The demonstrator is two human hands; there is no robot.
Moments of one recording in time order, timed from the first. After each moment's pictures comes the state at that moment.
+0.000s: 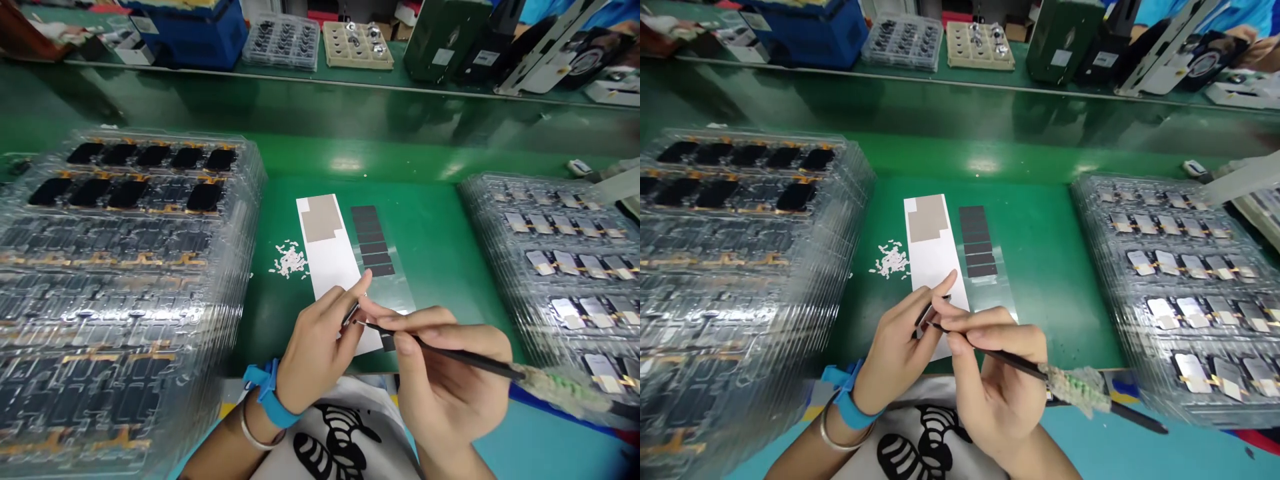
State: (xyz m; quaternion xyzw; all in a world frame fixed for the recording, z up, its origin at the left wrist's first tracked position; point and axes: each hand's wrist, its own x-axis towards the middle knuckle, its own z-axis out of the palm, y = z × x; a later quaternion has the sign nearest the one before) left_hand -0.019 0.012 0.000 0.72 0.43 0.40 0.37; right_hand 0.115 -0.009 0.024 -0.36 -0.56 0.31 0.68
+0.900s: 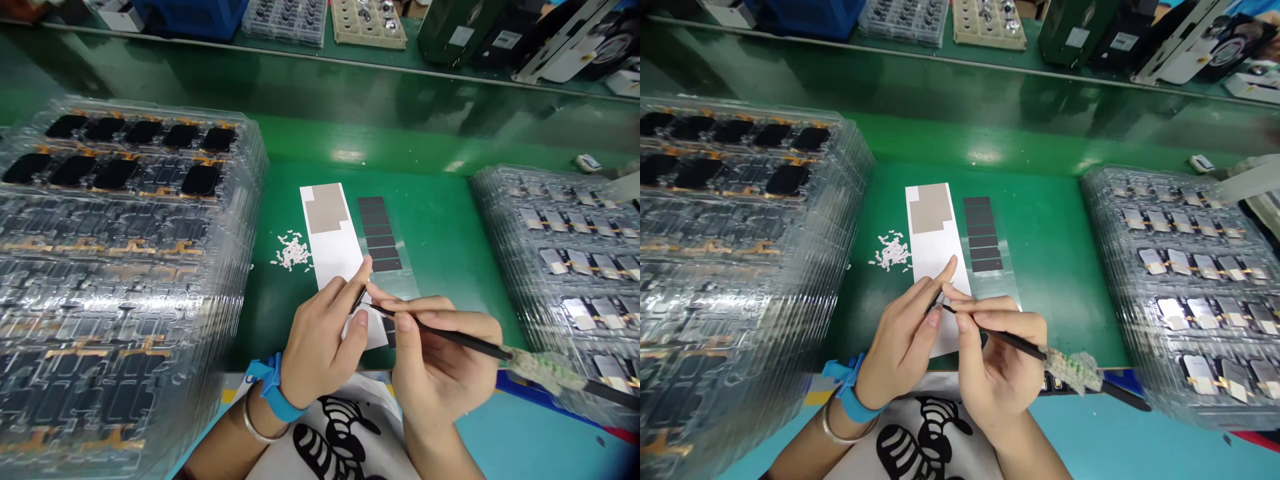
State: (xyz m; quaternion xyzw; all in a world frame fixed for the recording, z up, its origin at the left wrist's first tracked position) left_hand -0.021 0.011 -0.003 0.71 0.44 0.40 0.38; right_hand 0.105 -0.003 0.006 -0.40 -0.54 0.26 0.69
